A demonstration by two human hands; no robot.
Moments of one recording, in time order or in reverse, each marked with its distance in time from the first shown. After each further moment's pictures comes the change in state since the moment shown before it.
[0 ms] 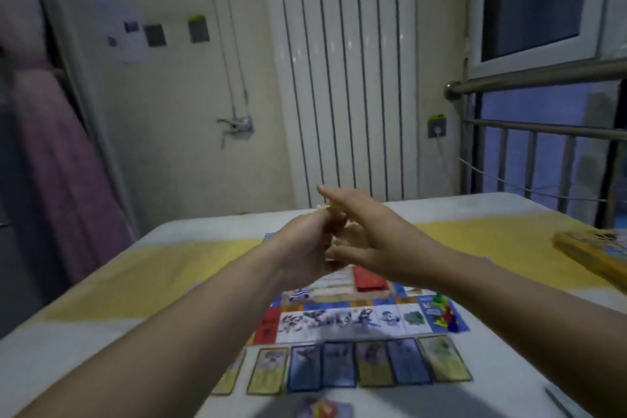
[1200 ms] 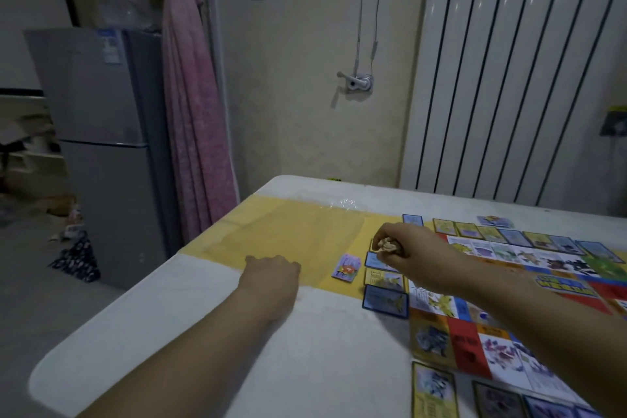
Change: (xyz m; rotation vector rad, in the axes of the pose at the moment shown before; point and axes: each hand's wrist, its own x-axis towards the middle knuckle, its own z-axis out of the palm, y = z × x) left_hand -0.044 -0.096 -0.351 1.919 0.466 -0.255; right_hand 0.161 -0.032 0.217 -0.110 -0.351 0.150
